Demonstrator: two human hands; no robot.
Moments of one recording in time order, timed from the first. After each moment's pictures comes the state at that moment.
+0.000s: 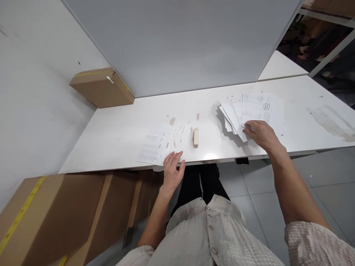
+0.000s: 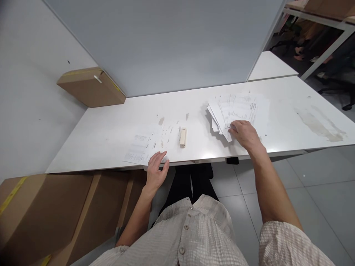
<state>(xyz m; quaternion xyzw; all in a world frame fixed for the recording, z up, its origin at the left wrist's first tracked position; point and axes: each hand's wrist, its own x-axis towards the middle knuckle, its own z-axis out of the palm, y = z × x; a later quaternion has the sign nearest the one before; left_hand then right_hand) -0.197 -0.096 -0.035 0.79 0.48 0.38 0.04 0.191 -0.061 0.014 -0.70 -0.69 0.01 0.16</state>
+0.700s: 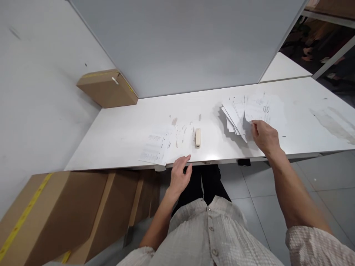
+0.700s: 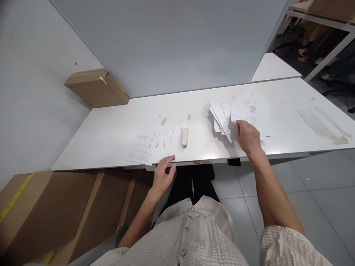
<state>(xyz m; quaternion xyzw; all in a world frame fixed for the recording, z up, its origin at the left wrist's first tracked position) -0.179 -0.115 -0.031 0.74 0.48 0.41 0.25 0.169 -0.070 0.020 -0.73 -0.64 -0.13 0.20</state>
